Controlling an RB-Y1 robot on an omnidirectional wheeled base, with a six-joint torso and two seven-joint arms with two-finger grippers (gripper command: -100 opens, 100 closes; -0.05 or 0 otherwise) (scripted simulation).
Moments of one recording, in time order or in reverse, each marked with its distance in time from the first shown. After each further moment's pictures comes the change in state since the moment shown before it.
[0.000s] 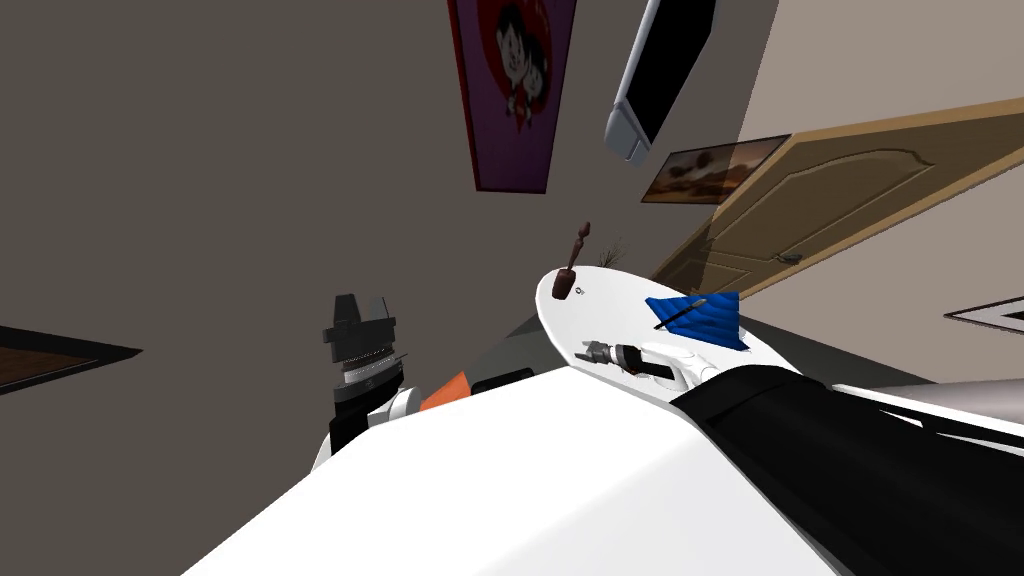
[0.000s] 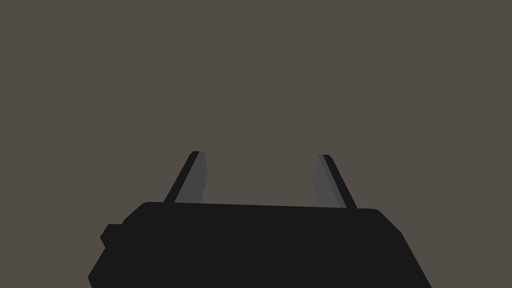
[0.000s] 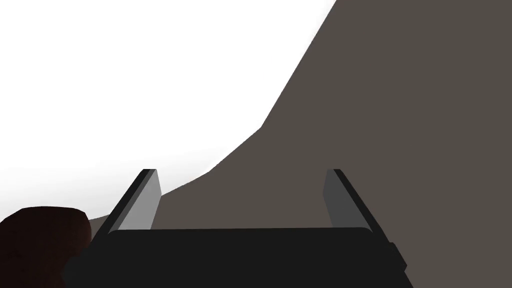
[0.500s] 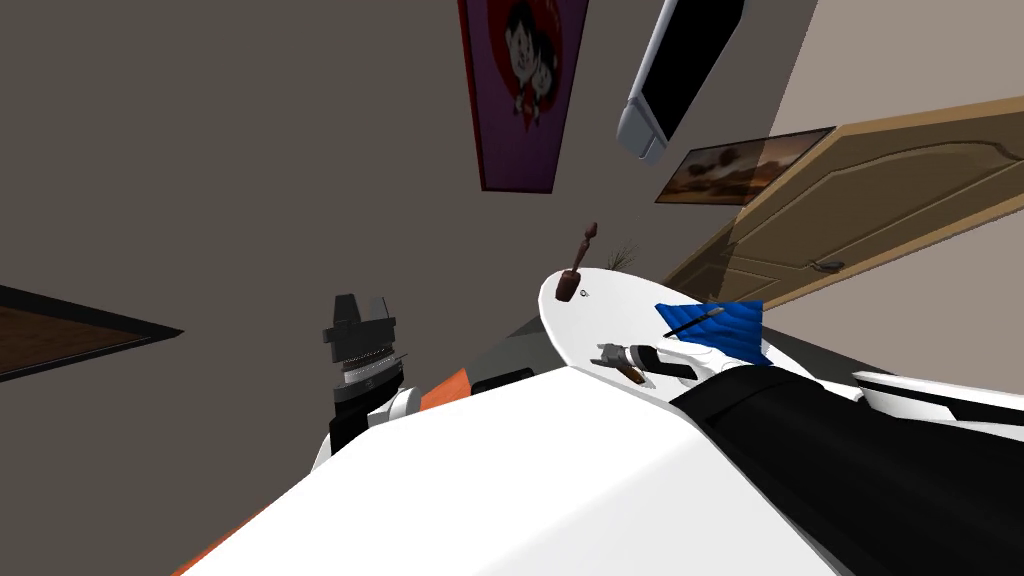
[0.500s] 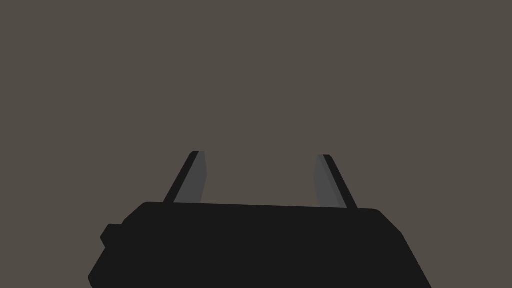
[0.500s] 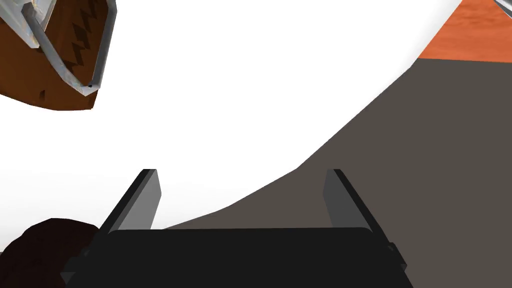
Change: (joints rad) left arm 0.000 0.000 0.000 0.000 0.000 0.000 0.000; right arm 0.022 -0.114 0.037 0.063 0.048 0.002 0.011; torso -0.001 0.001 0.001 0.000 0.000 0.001
